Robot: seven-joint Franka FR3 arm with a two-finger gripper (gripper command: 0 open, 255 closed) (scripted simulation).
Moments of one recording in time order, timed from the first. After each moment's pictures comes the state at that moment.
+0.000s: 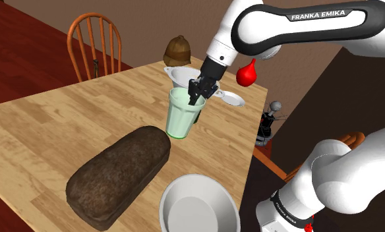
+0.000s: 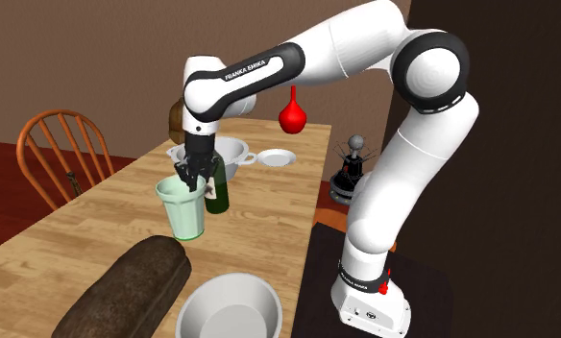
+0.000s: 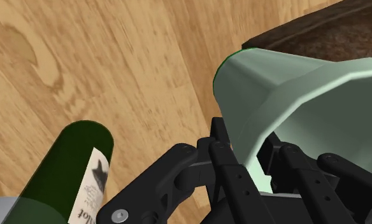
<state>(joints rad) 0.21 -0.35 0.05 -2.35 0.24 2.08 0.21</state>
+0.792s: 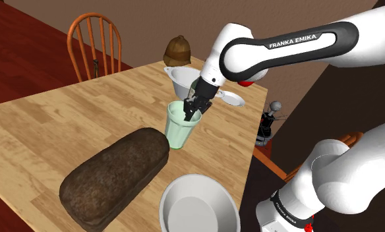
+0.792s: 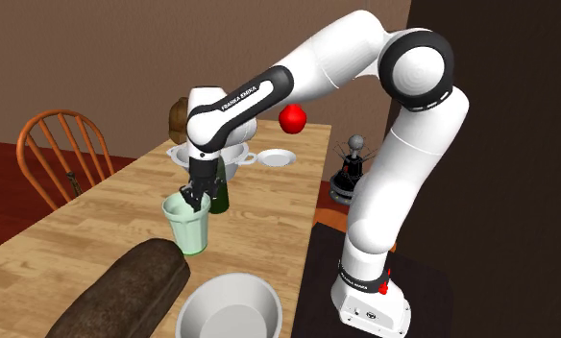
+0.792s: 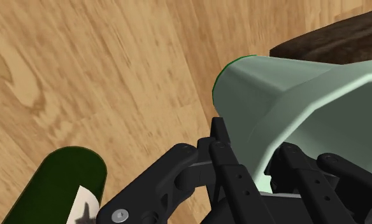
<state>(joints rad) 0.23 -0.28 0.06 -2.46 0.27 2.25 0.17</state>
